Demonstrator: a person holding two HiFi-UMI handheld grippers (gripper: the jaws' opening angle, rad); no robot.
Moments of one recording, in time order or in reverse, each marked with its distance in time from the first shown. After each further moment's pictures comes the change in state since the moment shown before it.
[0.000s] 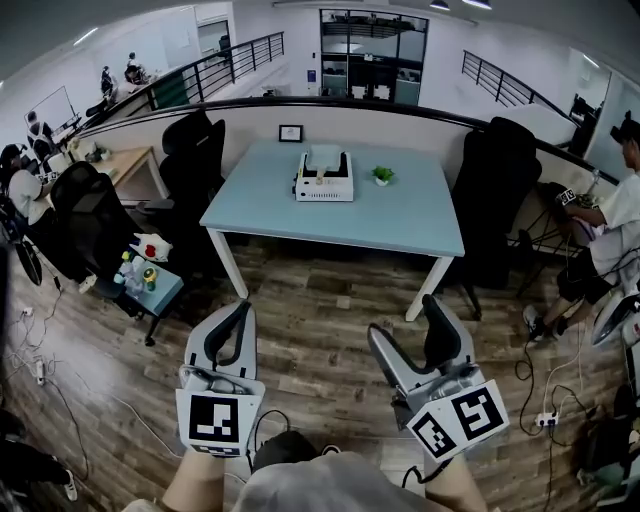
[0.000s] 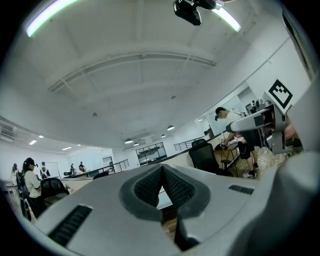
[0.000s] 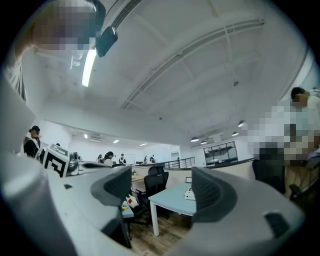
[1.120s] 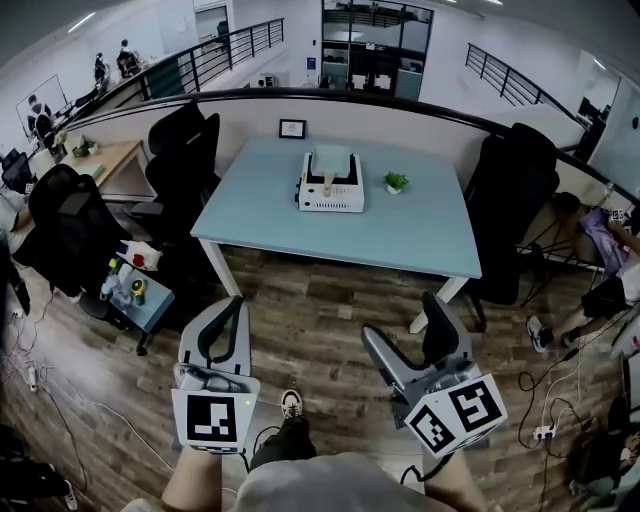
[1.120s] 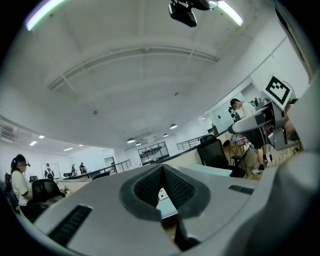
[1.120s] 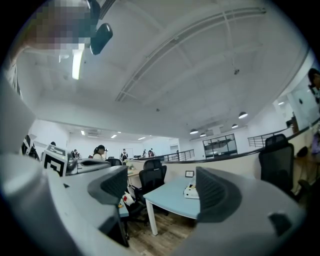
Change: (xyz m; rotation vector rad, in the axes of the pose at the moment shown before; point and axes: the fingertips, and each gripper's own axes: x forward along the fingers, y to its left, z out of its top) left arm 0.141 0.082 -0.052 0.016 0.002 0.028; right arm 0.164 -0.055 -0.045 0.032 0.081 -0.001
